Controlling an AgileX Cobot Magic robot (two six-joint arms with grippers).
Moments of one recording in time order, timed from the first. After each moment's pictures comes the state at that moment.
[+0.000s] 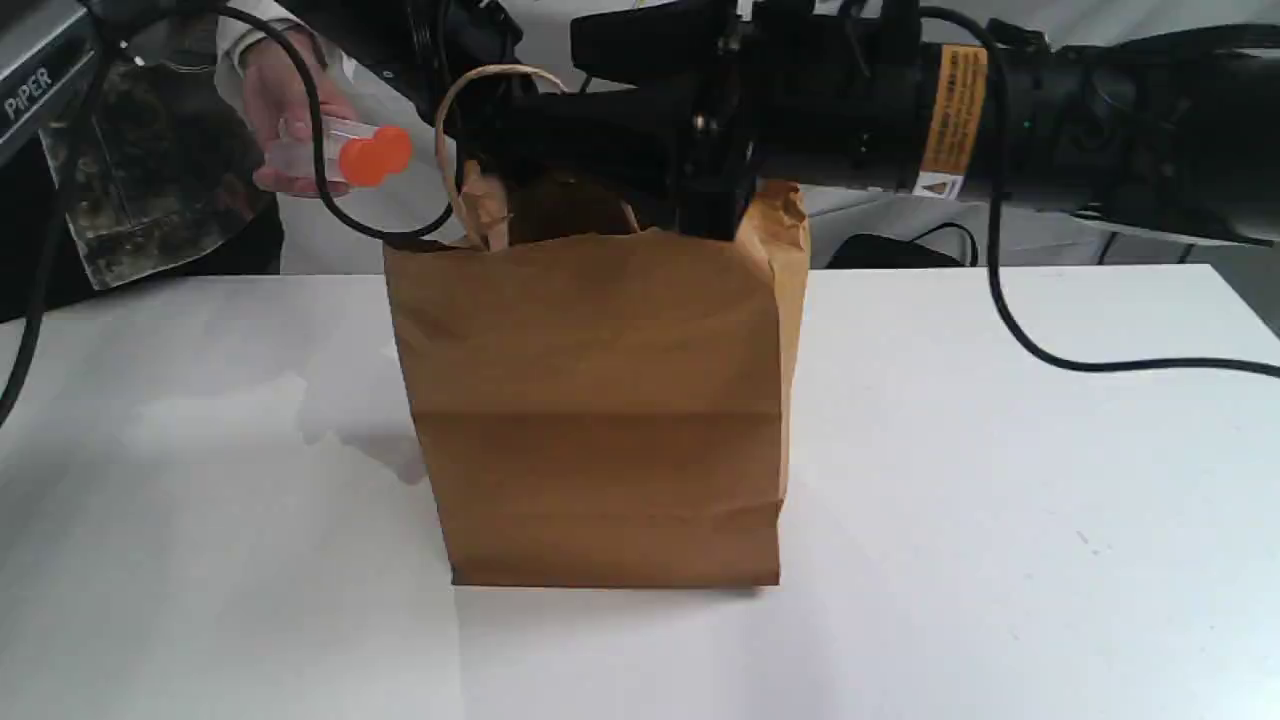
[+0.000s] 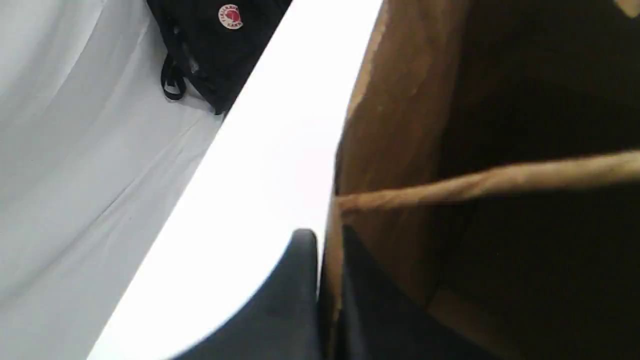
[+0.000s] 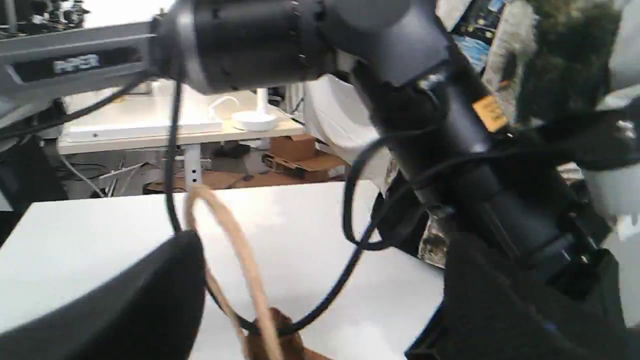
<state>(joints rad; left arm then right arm) -0.28 2.34 -2.43 -0.42 1.15 0.93 0.29 1.79 -1.31 -1.30 -1.02 1.05</state>
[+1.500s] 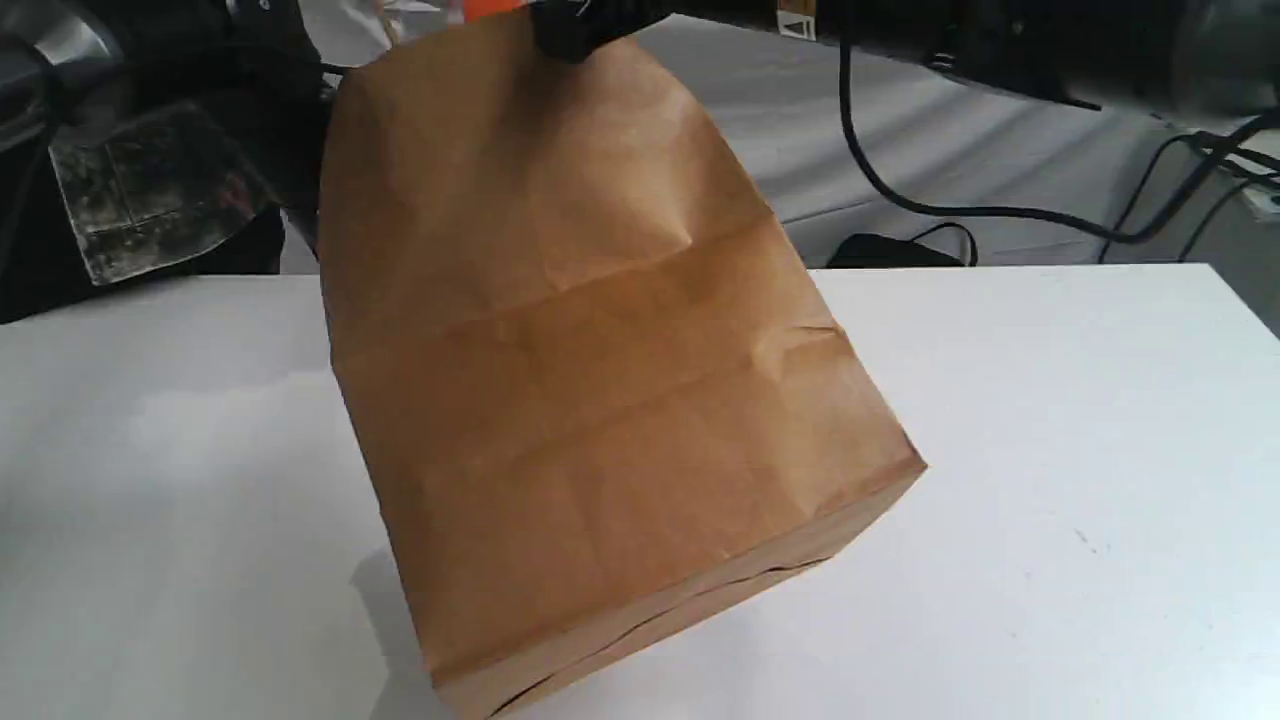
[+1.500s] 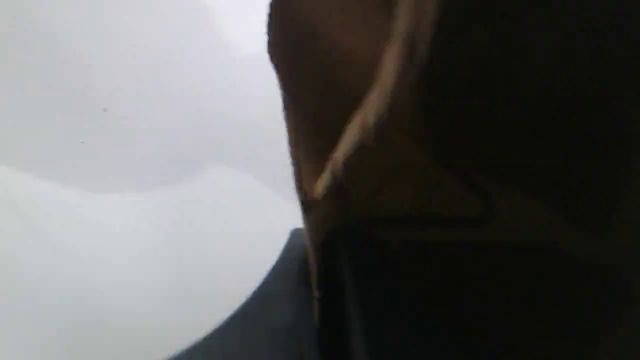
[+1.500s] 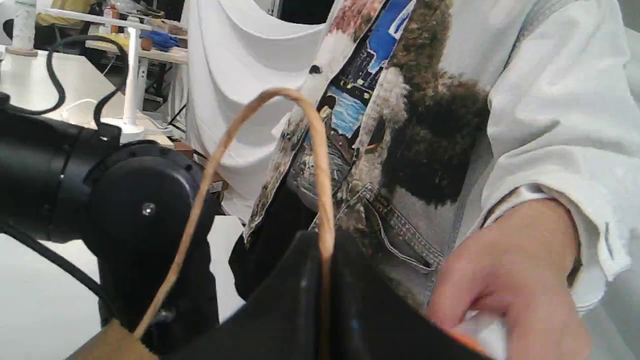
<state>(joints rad) -0.22 2.24 -2.01 -0.33 1.22 0.54 0.37 1.94 -1.68 -1.26 -0.74 0.98</state>
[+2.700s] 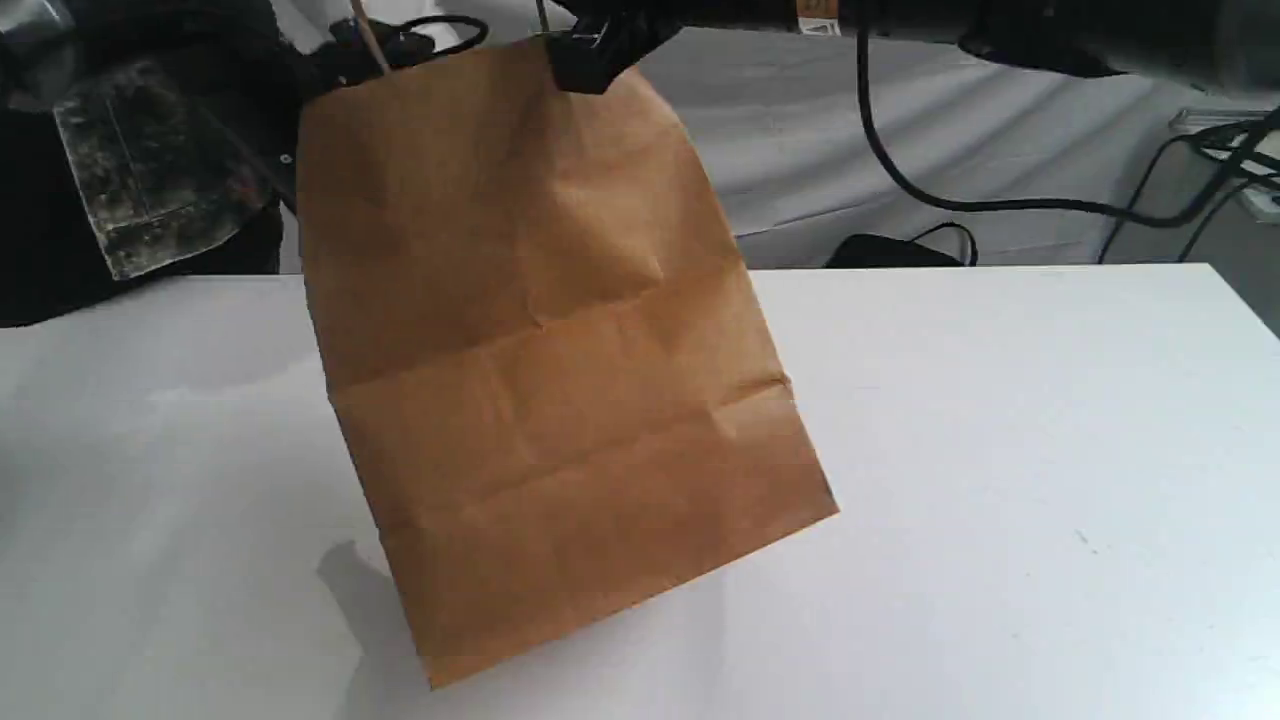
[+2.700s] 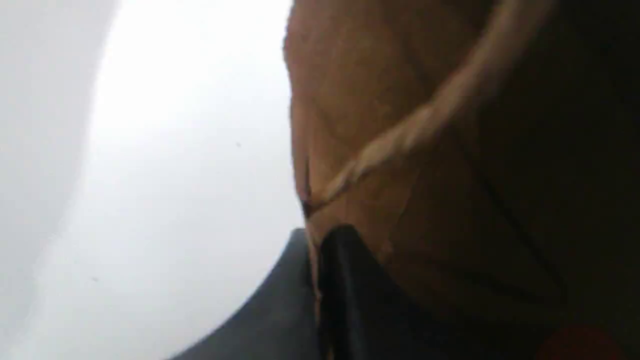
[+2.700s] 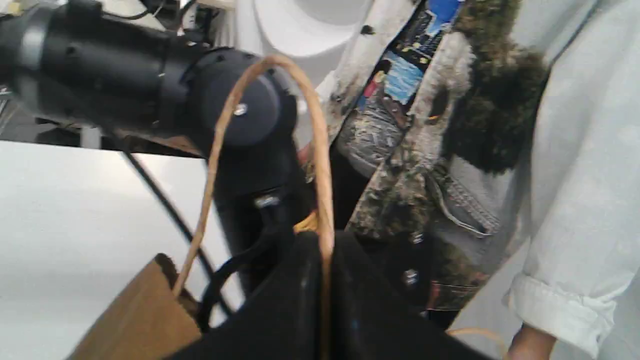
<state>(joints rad) -0.18 2.24 -2.13 -0.26 1.12 0.52 0.37 1.89 -1.68 -1.55 -0.81 1.18</state>
